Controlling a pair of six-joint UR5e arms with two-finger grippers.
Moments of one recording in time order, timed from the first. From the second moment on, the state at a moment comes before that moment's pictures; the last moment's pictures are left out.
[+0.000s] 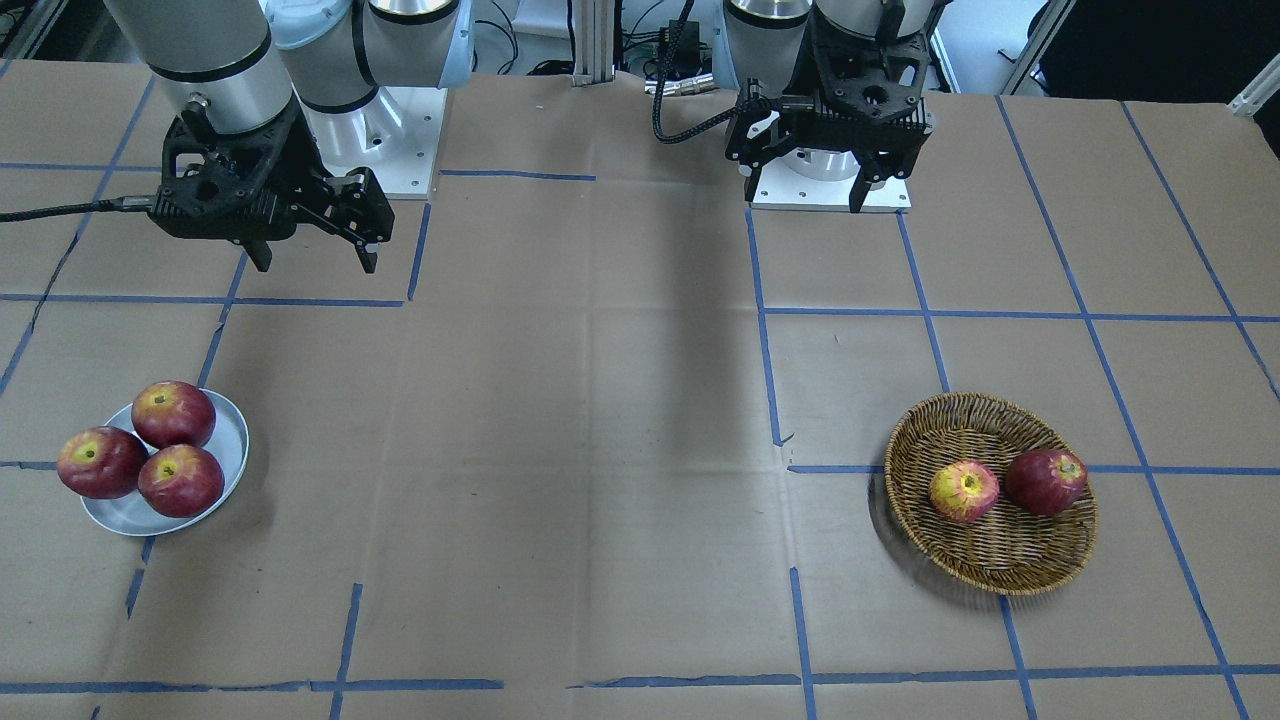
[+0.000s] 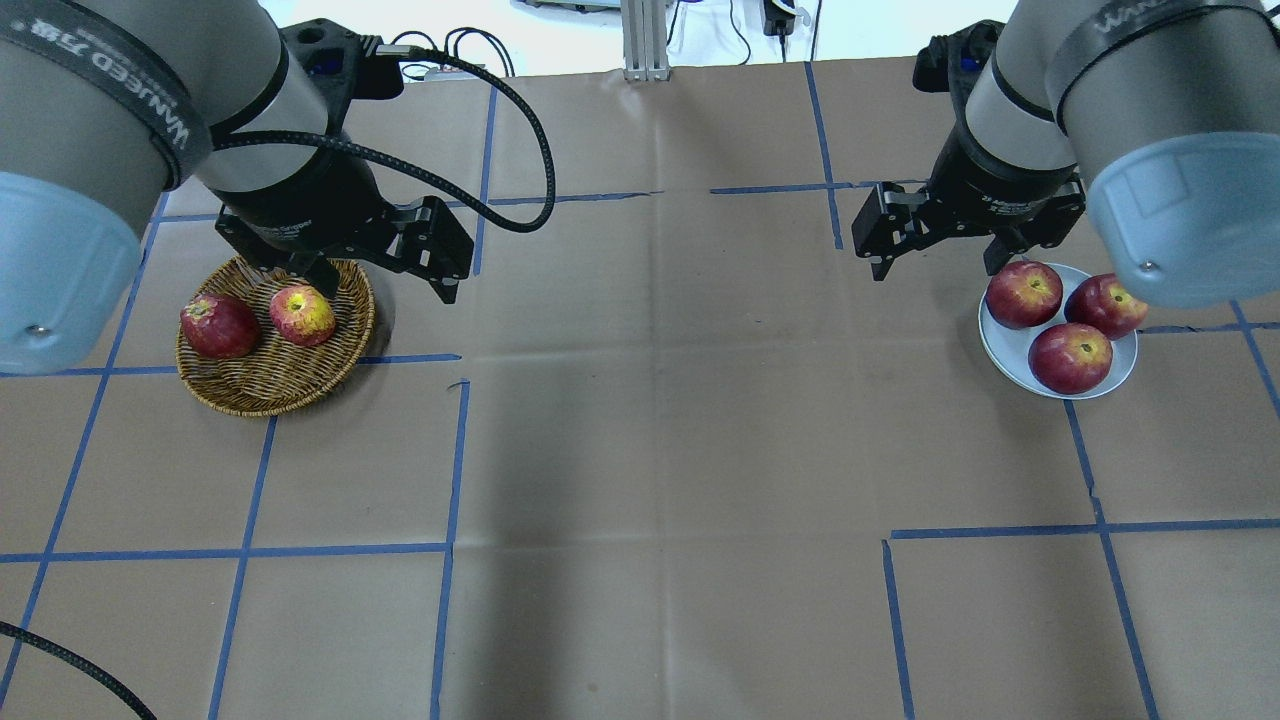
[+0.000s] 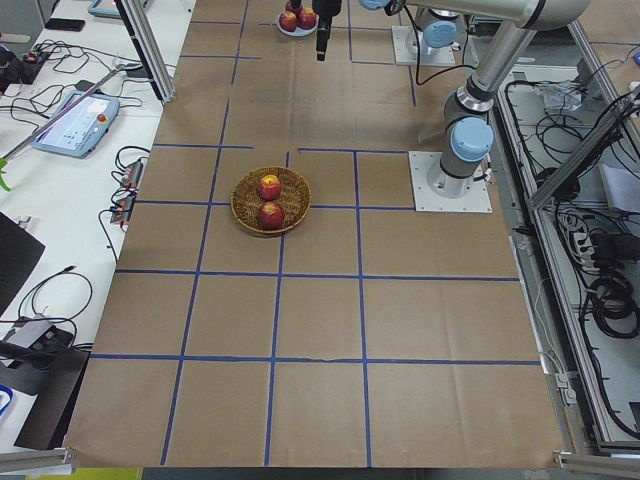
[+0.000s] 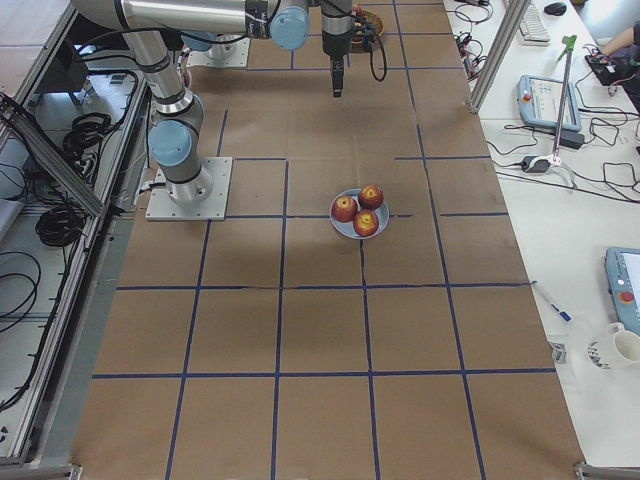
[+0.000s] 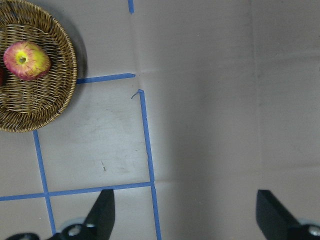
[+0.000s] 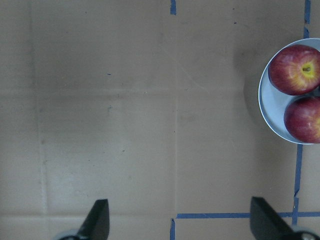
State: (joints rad) left arm -1.69 -1.46 -1.63 -1.56 1.56 -0.01; right arm 1.58 -1.63 1.73 -1.72 -1.57 0.01
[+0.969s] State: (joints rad) left arm -1.68 -1.45 -1.64 -1.58 1.58 0.00; right arm 1.58 -1.63 1.73 -1.72 -1.57 0.01
